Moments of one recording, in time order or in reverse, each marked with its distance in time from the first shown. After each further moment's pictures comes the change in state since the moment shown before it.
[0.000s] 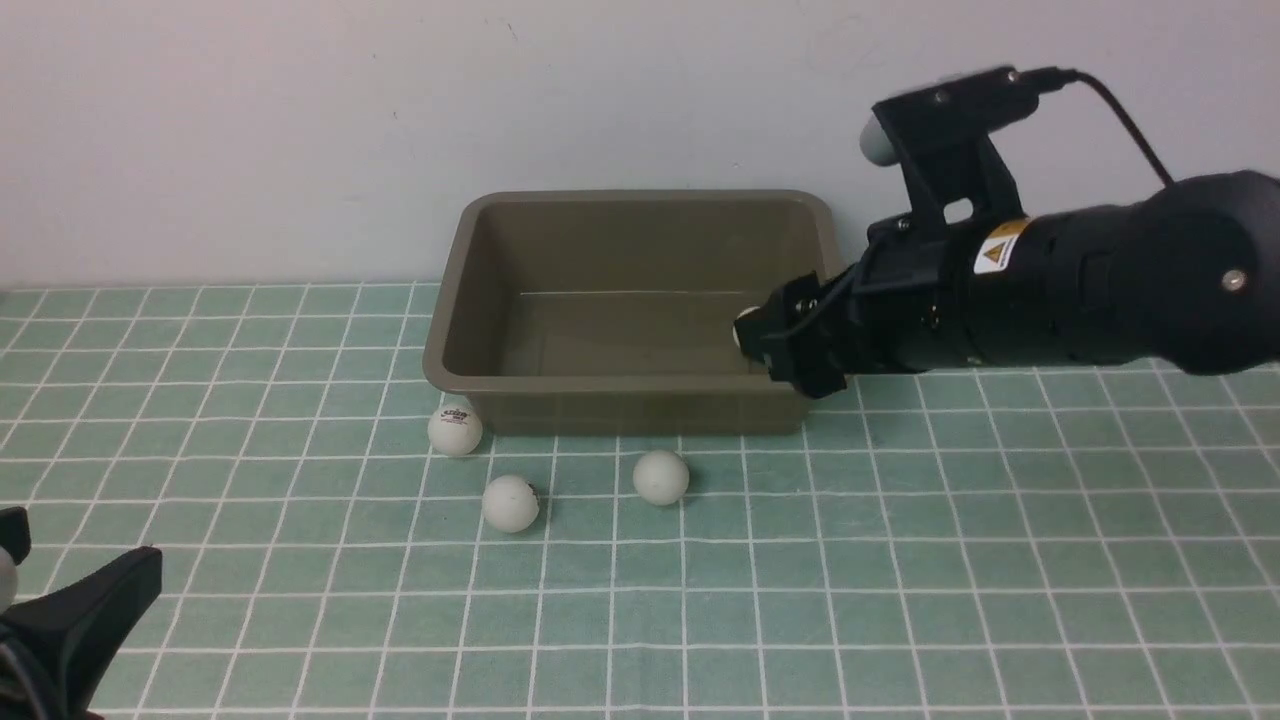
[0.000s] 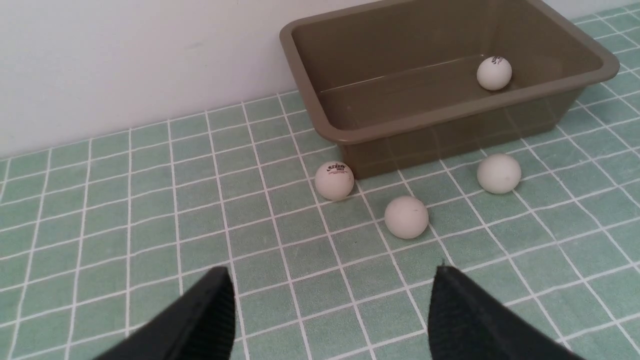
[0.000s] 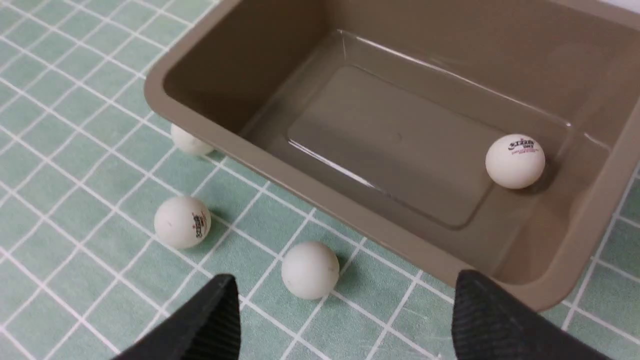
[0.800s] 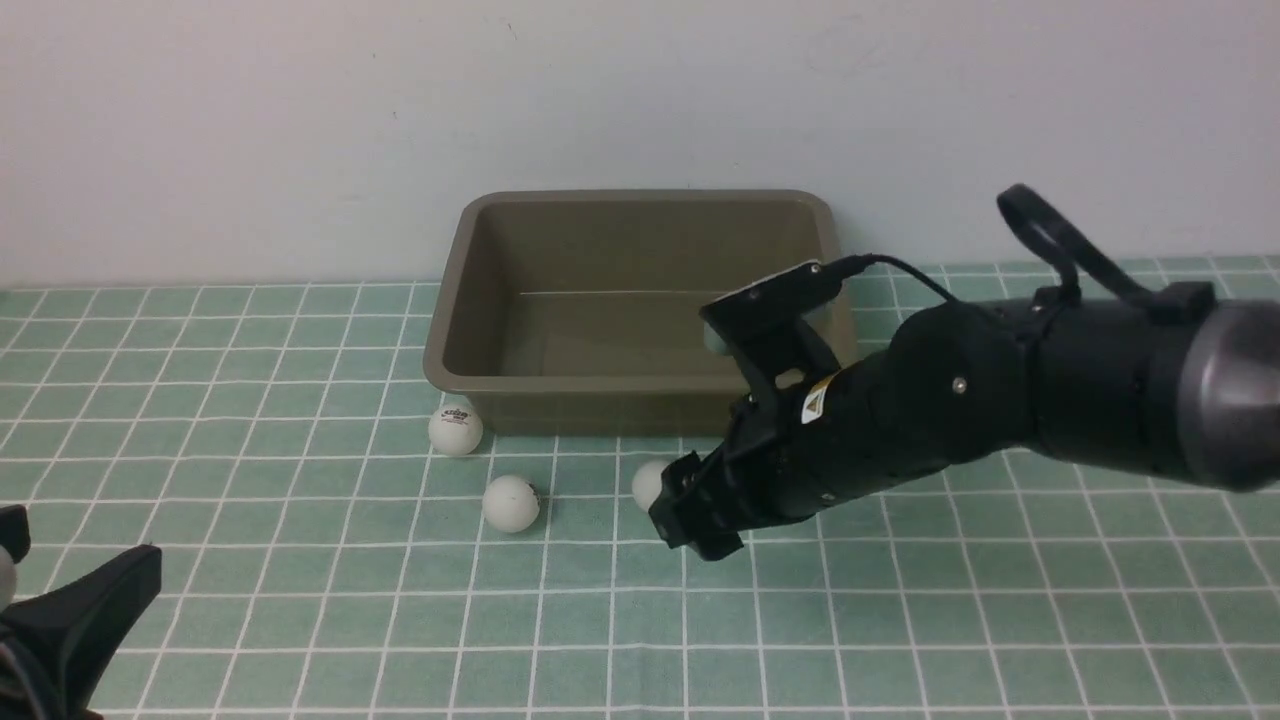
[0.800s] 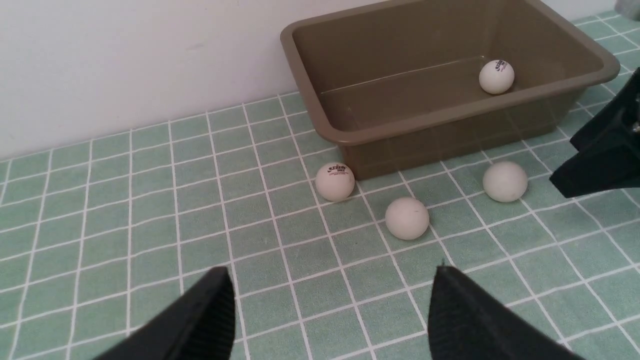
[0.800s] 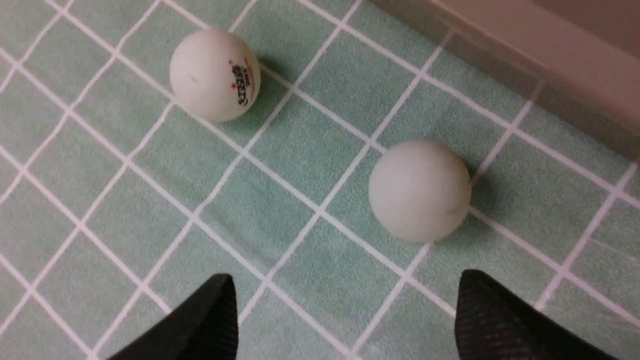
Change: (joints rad) right arm 0.120 0.338 -0.102 0.044 0.054 0.021; left arm 0.000 0.000 0.000 0.000 -0.003 0.000
